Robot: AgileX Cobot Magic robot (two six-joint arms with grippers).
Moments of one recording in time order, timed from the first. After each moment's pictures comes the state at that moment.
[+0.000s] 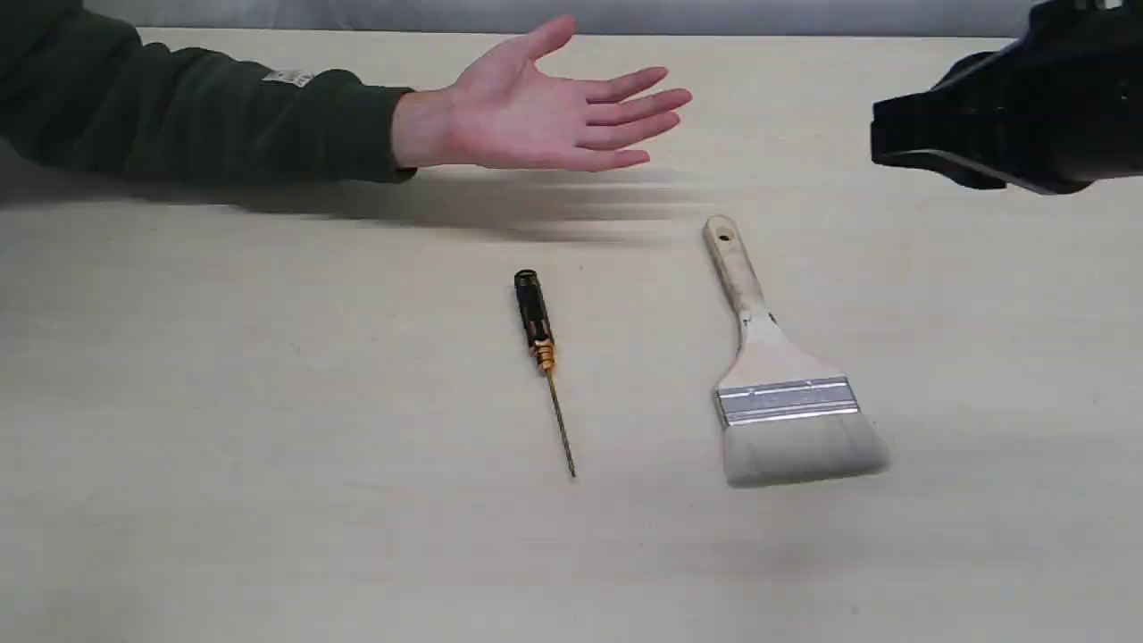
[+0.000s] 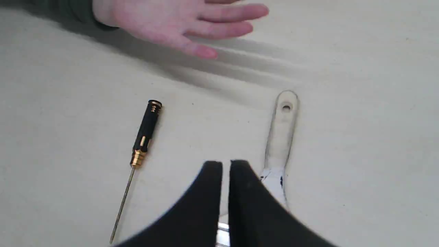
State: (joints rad) left arm 0.00 0.00 0.00 0.07 0.26 -0.07; right arm 0.16 1.22 -0.86 0.52 0.61 -0.40
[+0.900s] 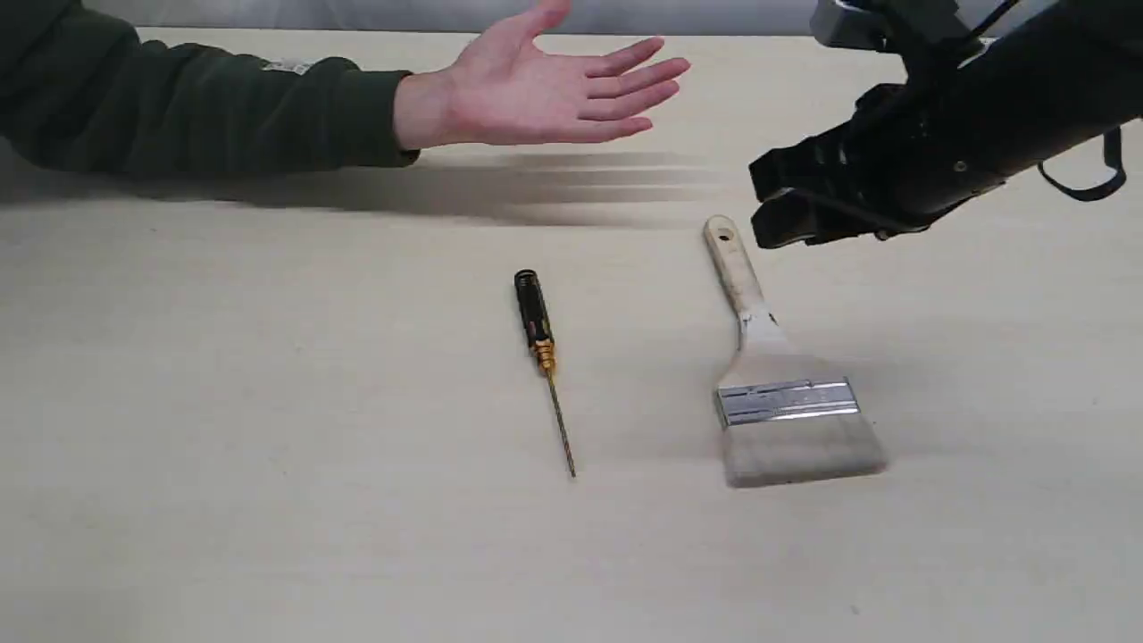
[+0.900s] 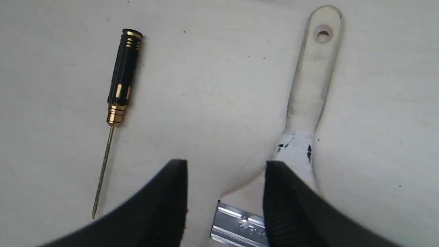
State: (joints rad) left arm 0.00 0.00 0.00 0.07 0.26 -0.07; right arm 0.16 1.62 -1.01 0.55 0.71 -0.44
